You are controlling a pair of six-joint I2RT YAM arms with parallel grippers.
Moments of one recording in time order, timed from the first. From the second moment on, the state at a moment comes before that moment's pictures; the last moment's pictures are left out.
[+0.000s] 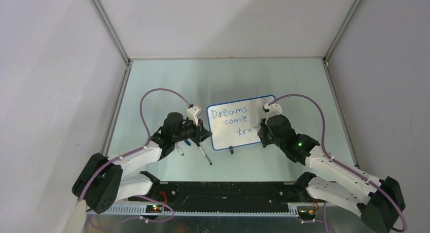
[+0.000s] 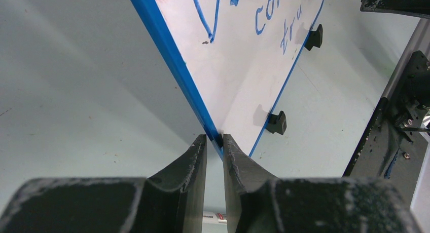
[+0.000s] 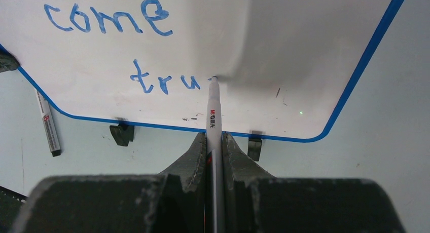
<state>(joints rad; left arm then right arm) -0.55 1.17 0.41 0.31 0.42 -0.23 0.74 0.91 0.61 -0.37 0.26 0.39</state>
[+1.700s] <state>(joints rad) -0.55 1.17 0.41 0.31 0.42 -0.23 0.72 0.93 0.63 -0.36 0.24 0.38</state>
